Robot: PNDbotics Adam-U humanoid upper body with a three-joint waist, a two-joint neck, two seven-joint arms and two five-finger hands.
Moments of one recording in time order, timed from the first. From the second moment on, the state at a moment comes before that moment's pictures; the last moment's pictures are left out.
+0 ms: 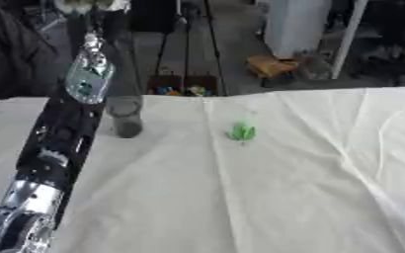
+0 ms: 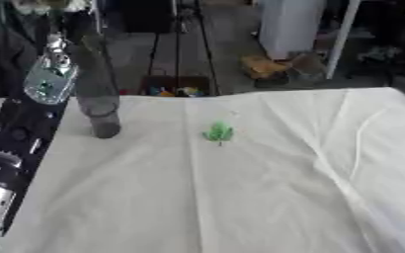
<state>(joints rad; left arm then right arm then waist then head) -1.12 0.29 0.19 -0.81 -0.52 0.17 0.39 -0.23 -0.44 -0.34 -1.29 -0.18 -0.36 0.47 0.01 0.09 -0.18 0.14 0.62</state>
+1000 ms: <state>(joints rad) -1.15 0.33 0.23 -0.77 -0.77 0.35 0.32 -0.22 -0.44 -0.34 -1.29 -0.18 -0.35 0.47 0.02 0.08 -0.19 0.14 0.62</state>
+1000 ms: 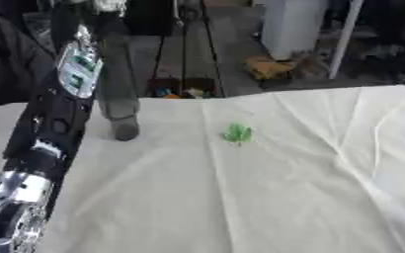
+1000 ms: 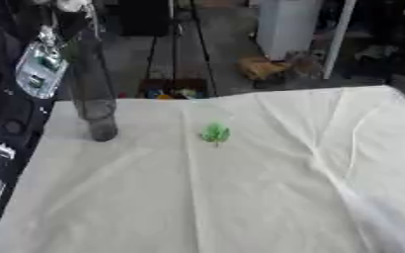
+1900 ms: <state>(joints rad) -1.13 0.33 0.24 -0.75 -0.72 0.35 0.38 -0.22 -0.44 -0.34 -1.29 -0.18 -0.35 0.47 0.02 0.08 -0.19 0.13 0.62</state>
